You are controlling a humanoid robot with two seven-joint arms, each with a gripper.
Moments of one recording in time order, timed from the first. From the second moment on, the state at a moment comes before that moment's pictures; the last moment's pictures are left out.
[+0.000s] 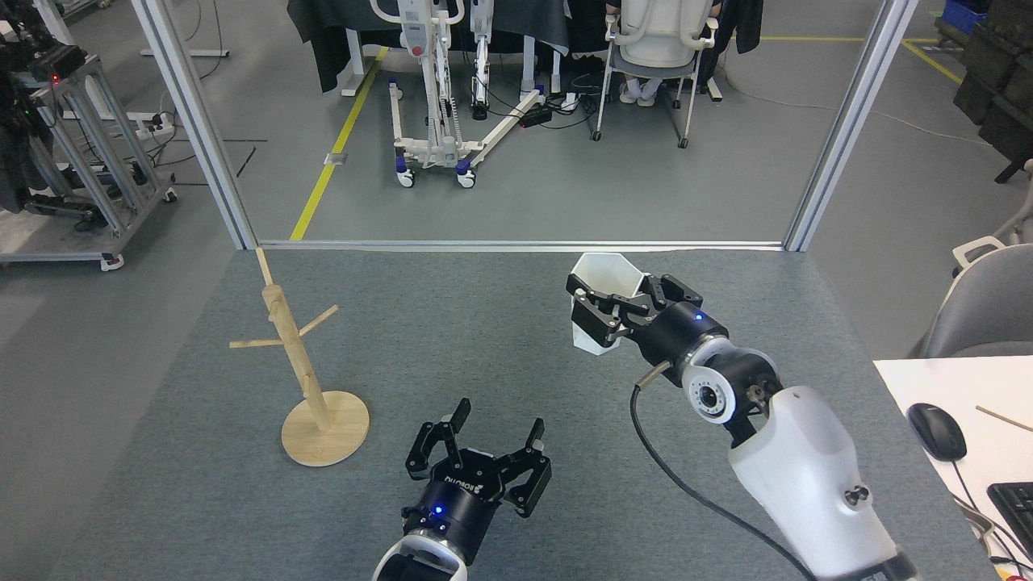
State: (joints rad) left arm -0.10 -0.13 -0.34 -1.53 -1.49 -0.04 0.00; right arm -0.63 -0.20 0.46 -1.36 0.81 -0.03 0.36
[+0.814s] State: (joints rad) left arm -0.22 -0.13 -0.34 -1.44 -1.47 -0.04 -0.05; right arm -0.69 -0.08 0.69 -1.41 0.79 0.40 0.37
